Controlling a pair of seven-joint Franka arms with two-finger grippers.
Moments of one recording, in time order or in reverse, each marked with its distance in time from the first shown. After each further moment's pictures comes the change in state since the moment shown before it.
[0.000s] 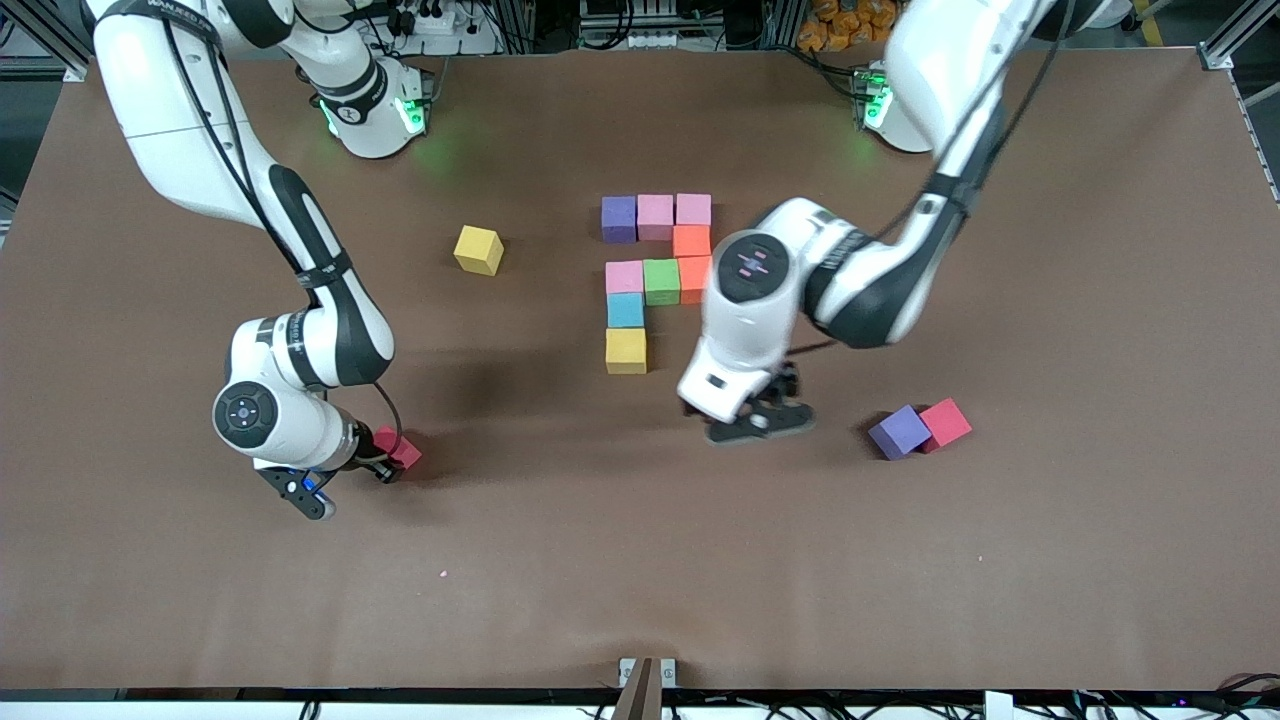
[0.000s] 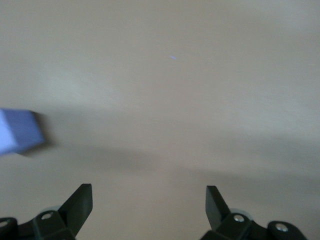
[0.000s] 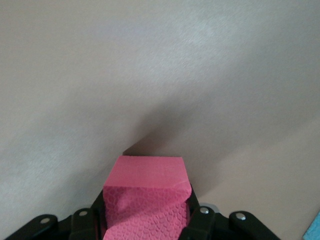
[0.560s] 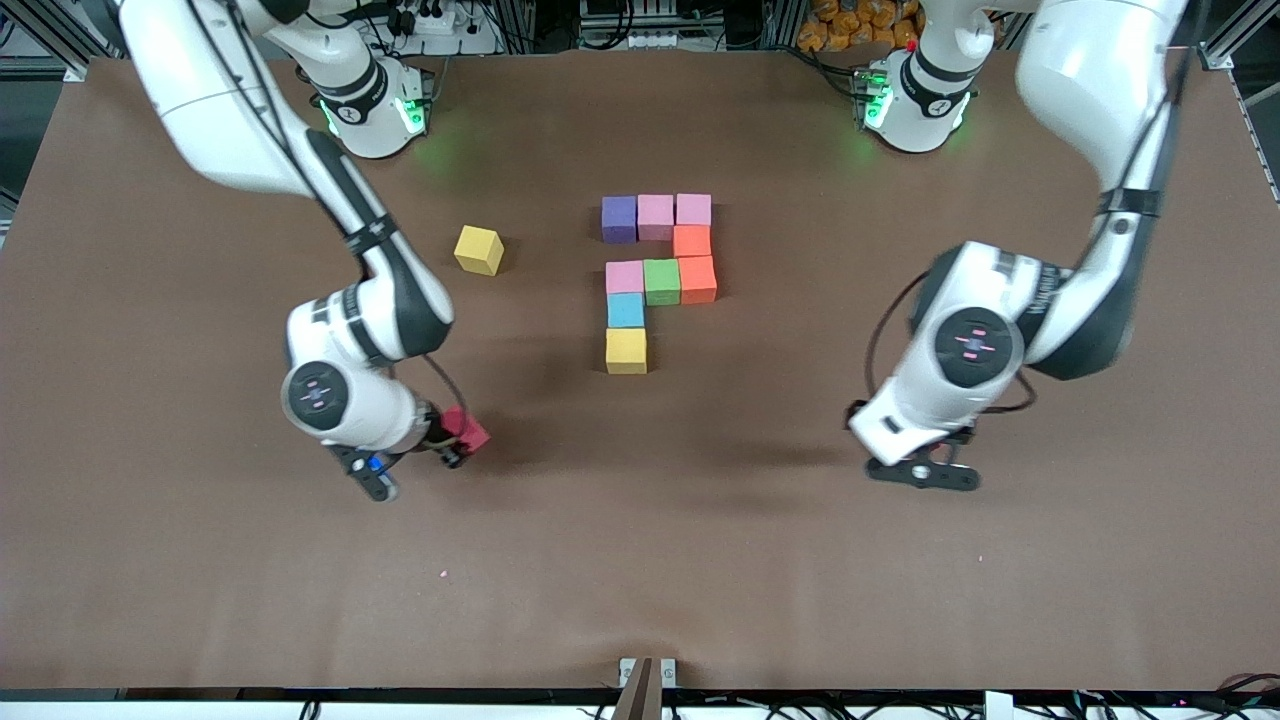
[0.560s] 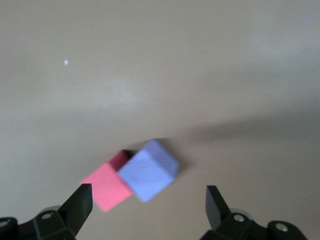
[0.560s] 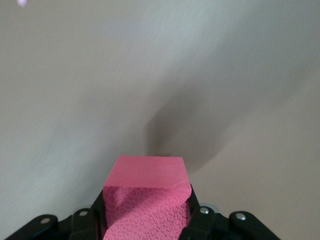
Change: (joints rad) left arm 0.307 -0.106 -0.007 -0.186 0.001 0.002 0.628; right arm 0.094 -0.029 0.121 0.064 0.010 -0.084 0.363
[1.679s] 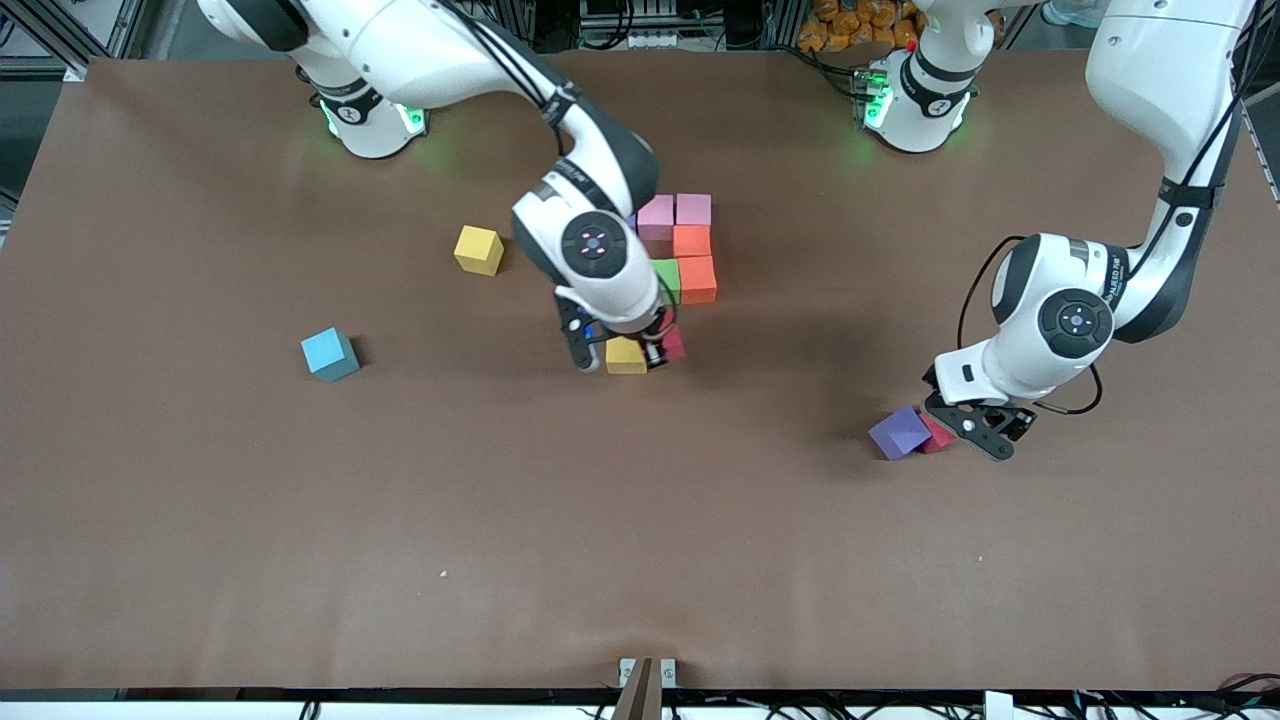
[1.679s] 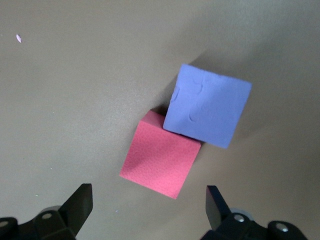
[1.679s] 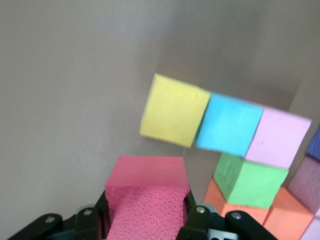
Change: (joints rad) left arm 0.213 -0.102 -0.013 -0.399 0.000 0.334 0.613; right arm 0.432 0.066 0.008 0.192 0.081 -0.027 0.852
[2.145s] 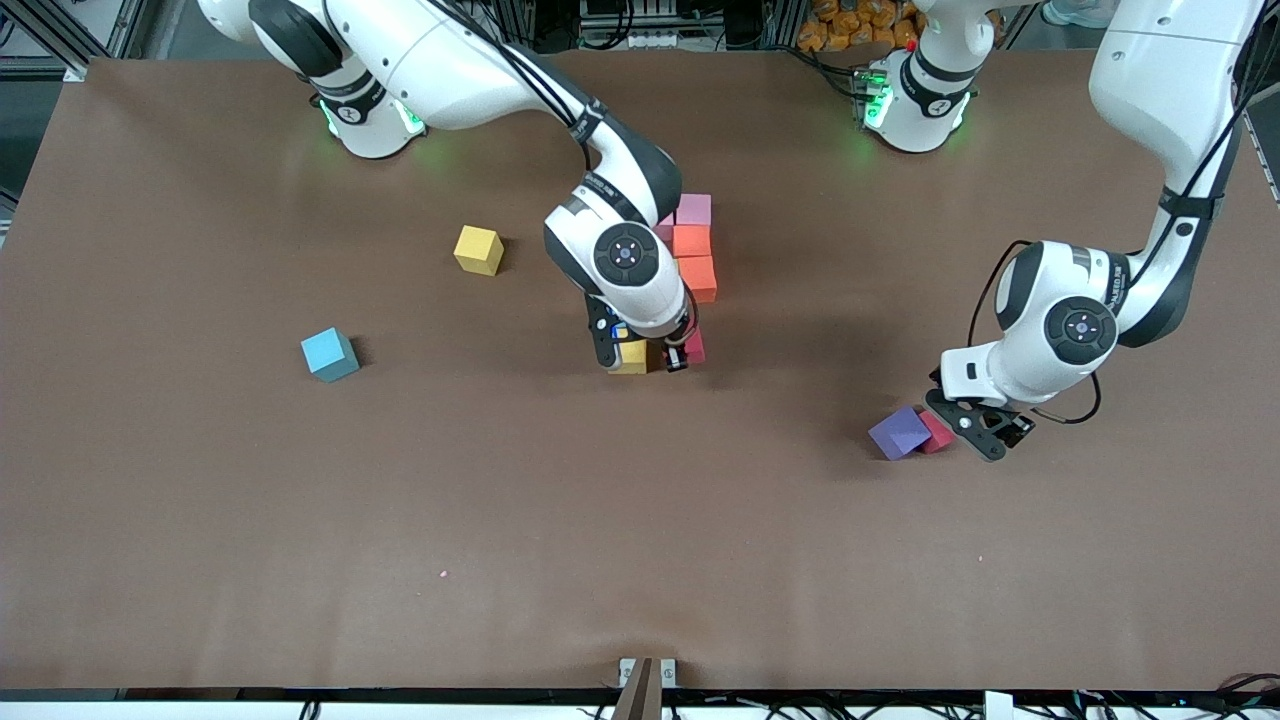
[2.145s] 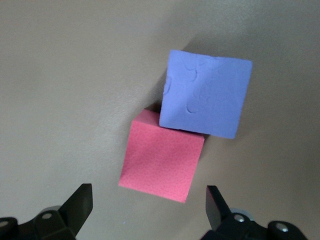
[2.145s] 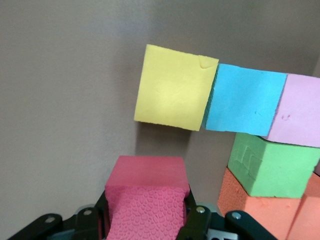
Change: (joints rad) left arm 0.015 0.040 0.001 -0.002 0.000 0.040 0.131; right arm 0.023 0.095 -0.003 0.061 0.000 0.036 0.103
